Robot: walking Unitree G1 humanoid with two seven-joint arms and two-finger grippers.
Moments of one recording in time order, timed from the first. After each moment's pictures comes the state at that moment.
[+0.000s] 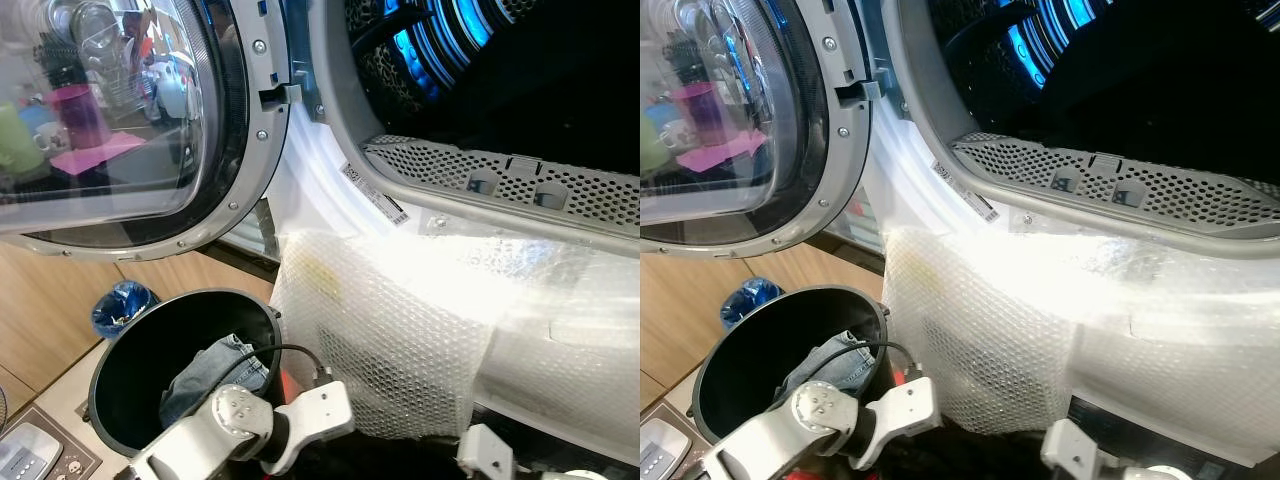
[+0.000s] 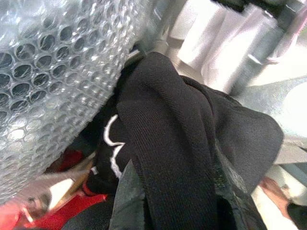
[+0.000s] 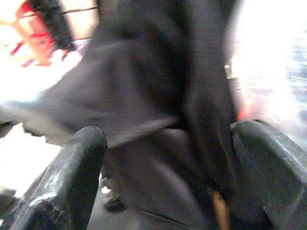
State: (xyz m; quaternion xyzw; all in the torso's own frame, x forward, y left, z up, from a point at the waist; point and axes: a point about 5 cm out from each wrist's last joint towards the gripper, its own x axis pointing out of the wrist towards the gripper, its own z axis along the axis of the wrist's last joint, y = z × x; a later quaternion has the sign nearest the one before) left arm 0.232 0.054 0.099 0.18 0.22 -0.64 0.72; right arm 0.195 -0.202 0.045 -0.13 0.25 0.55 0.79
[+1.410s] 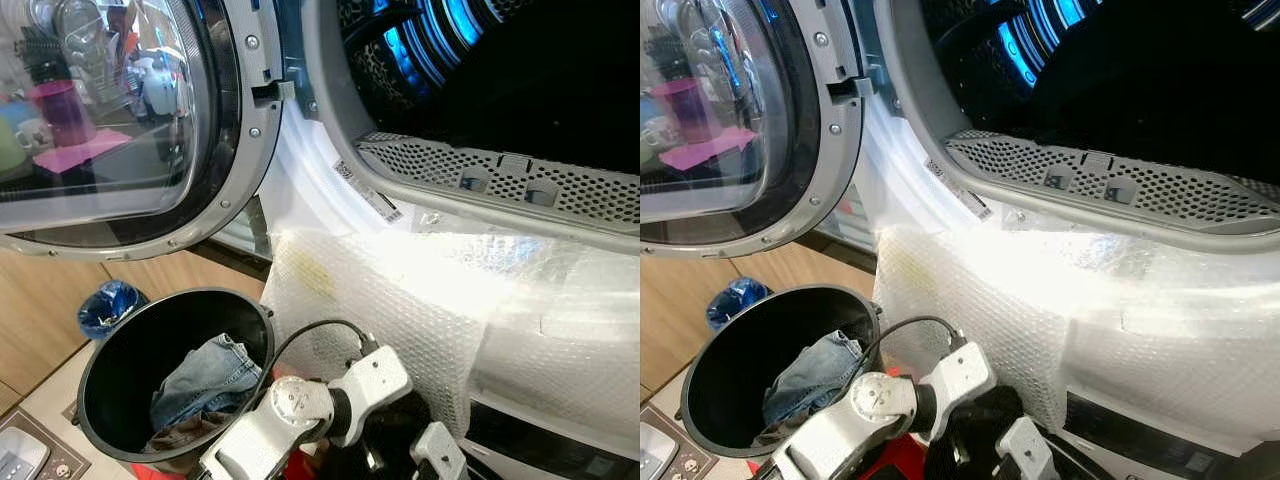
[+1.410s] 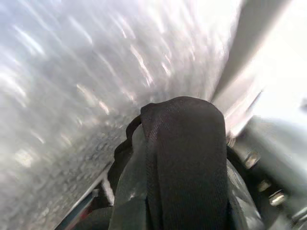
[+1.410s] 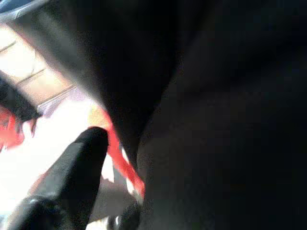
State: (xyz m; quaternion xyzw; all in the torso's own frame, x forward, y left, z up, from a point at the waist) left arm 0.258 -0.001 0.129 0.08 0.11 -0.56 0.82; right arm 0.203 -0.150 0.027 0.02 0.28 0.39 0.88
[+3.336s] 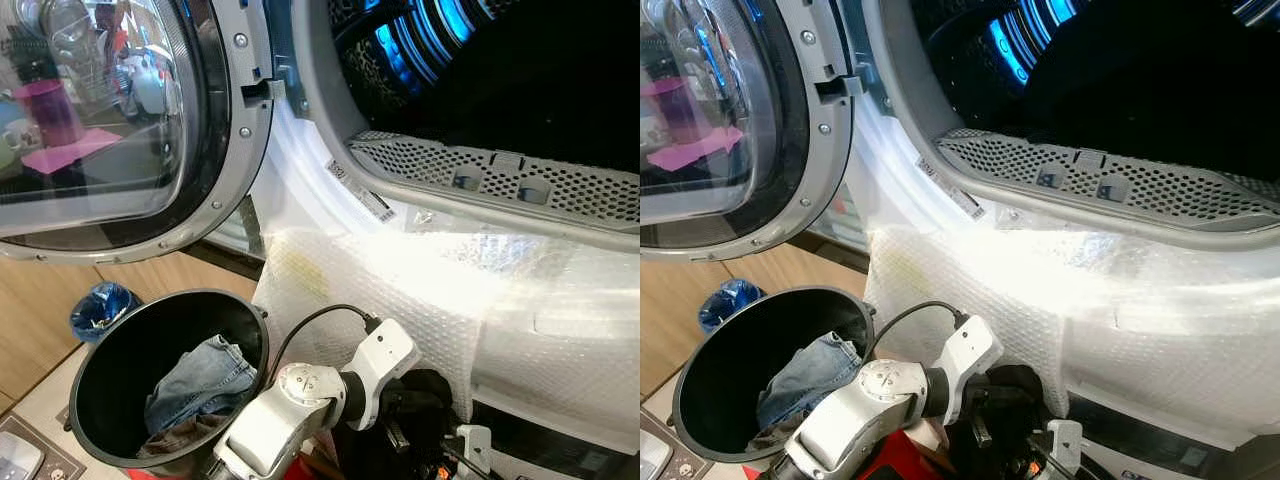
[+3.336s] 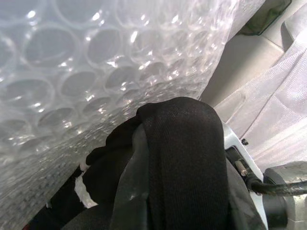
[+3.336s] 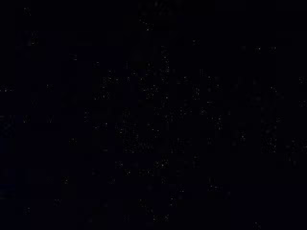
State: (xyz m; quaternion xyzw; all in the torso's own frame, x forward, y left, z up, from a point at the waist) left arm 0.259 -0.011 0.139 0.02 0.12 -0.57 0.81; right arm 0.207 -0.154 -0.009 0.24 0.20 0.19 0.93
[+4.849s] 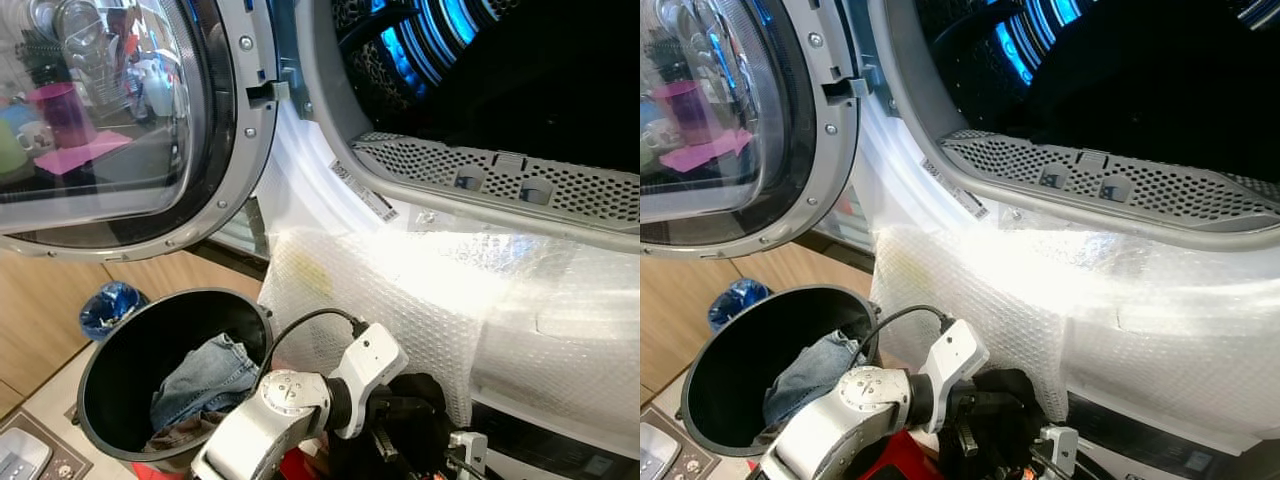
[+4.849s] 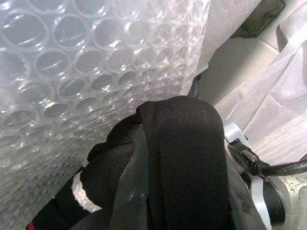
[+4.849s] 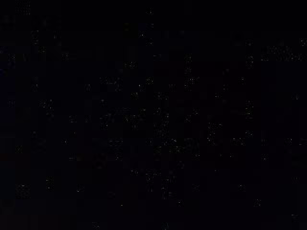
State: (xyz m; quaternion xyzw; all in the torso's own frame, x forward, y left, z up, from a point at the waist) left arm 0.248 0.005 0.142 0.02 0.12 -0.57 0.81; right arm 0.196 -0.144 -0.009 0.30 0.17 0.24 0.91
